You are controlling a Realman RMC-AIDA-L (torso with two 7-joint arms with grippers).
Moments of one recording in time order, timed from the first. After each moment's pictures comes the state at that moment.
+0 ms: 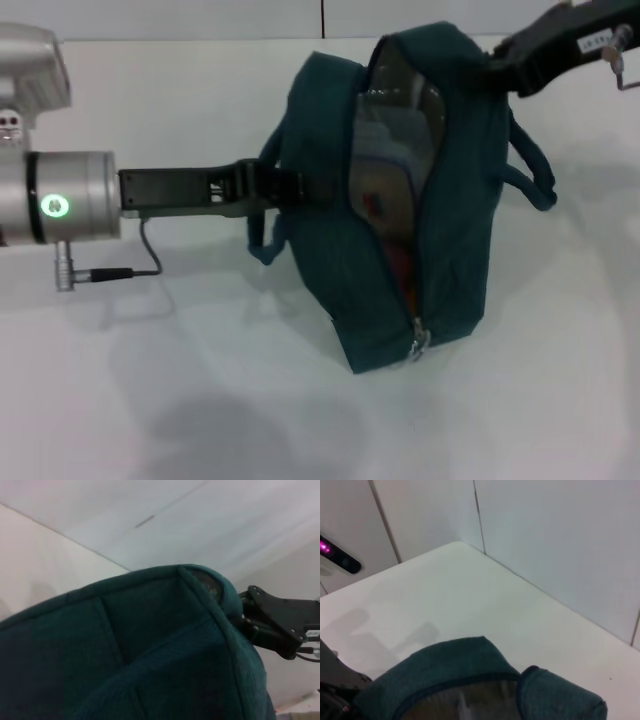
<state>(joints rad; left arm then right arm) -0.57 -2.09 0.81 0.68 1.86 1.66 -2.25 0.75 2.01 -1.11 -1.38 -2.24 -1.54 2.35</state>
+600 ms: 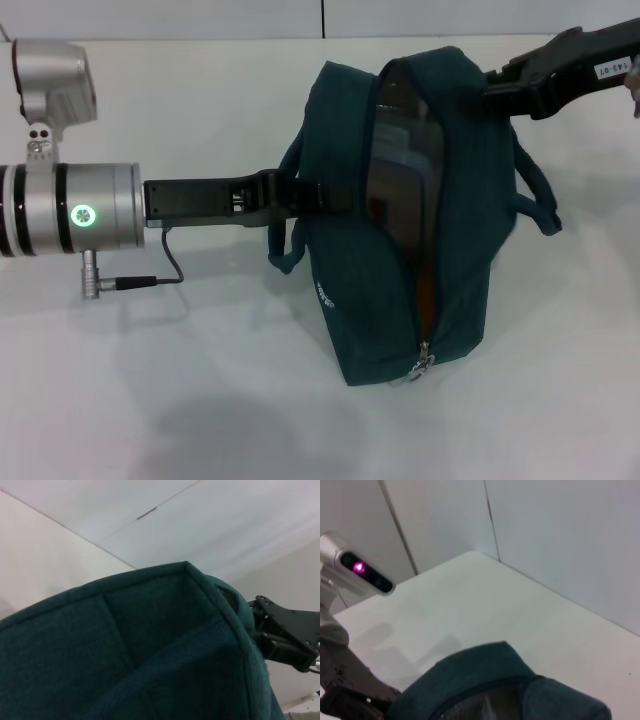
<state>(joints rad) -0.61 -2.09 0.81 0.58 1.86 1.61 -2.20 0.67 2.01 -1.08 -1.35 -2.13 -1.54 2.28</state>
